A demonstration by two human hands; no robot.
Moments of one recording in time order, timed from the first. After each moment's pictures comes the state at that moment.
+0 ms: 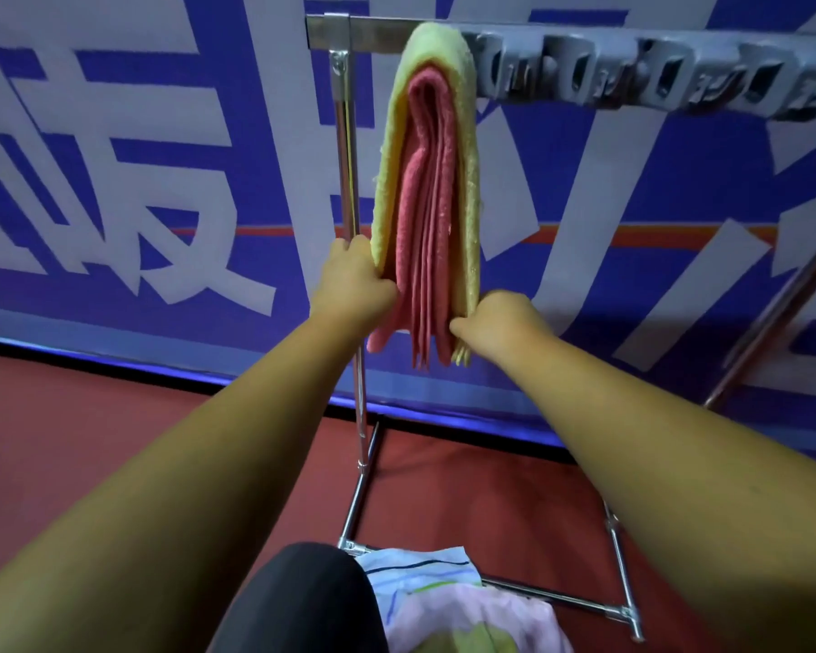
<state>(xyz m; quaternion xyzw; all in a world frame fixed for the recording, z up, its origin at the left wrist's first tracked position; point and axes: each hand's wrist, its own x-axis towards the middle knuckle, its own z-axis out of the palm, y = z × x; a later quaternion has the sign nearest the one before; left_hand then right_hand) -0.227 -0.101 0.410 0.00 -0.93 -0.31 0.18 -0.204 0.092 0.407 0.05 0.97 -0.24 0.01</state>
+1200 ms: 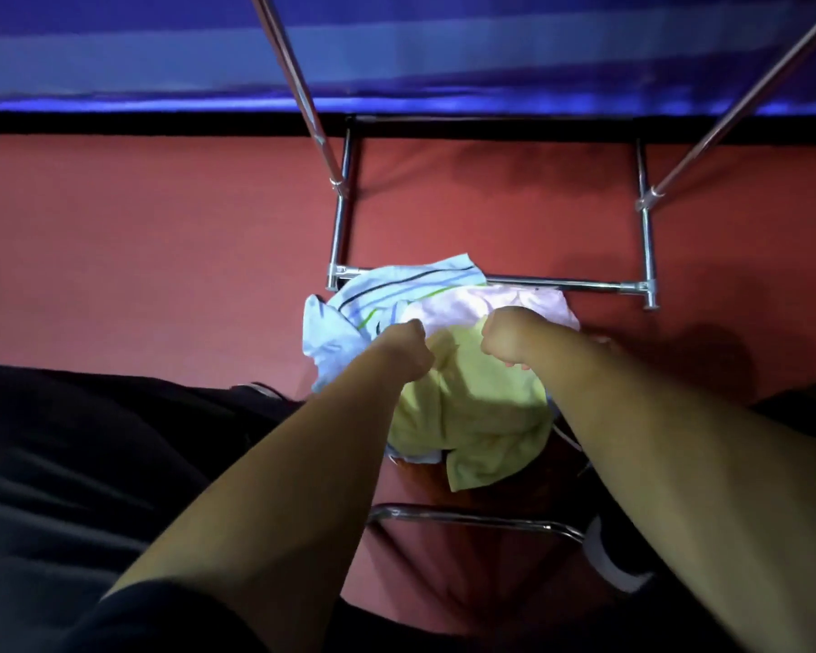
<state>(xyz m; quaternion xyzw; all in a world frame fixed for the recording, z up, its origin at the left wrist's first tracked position) -0.012 -0.031 -0.020 0.02 -0.90 -0.13 -0.41 -0.027 0.158 -0.026 0.12 0.86 -0.21 0.45</state>
